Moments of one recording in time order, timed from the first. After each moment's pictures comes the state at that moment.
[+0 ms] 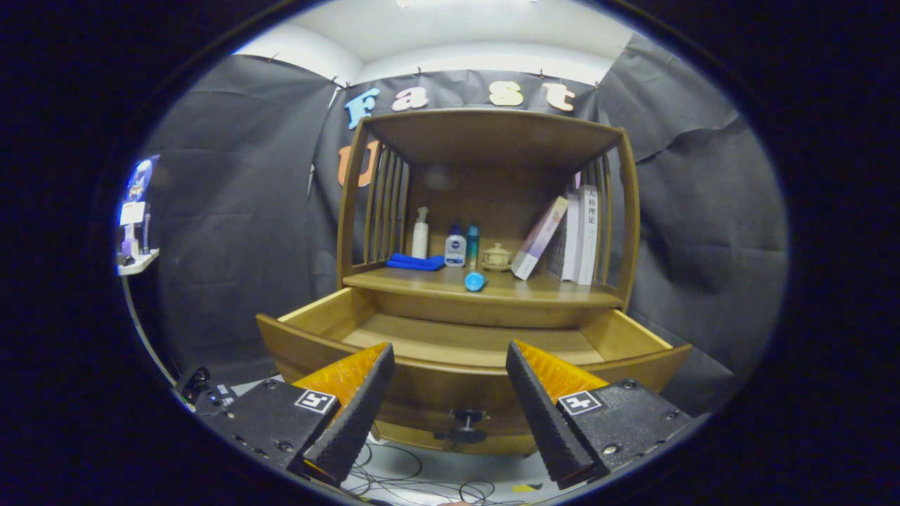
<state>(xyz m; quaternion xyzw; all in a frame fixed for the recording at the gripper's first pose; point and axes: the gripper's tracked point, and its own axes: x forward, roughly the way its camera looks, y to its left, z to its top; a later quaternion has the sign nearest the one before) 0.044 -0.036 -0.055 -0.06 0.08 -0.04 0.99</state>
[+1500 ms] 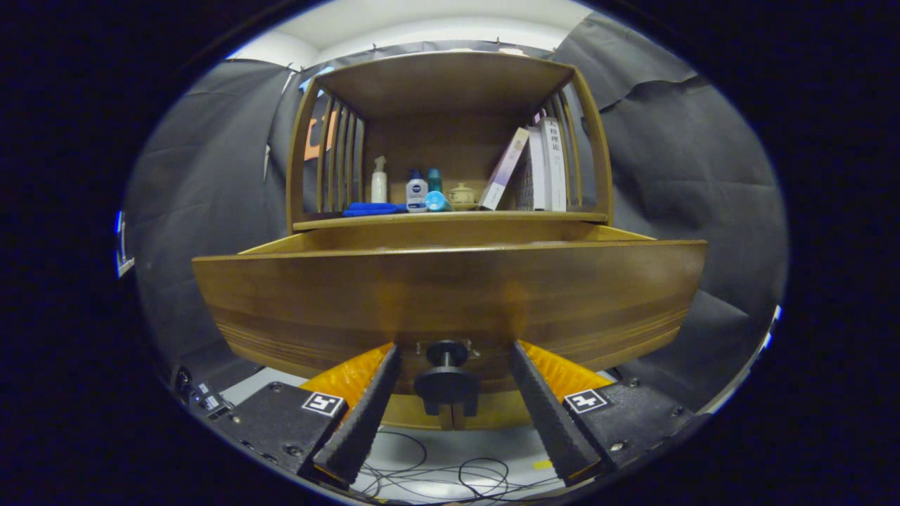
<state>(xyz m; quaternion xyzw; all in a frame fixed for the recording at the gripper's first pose) 0.063 -0.069 -0.148 -0.01 0.13 -0.10 0.99</state>
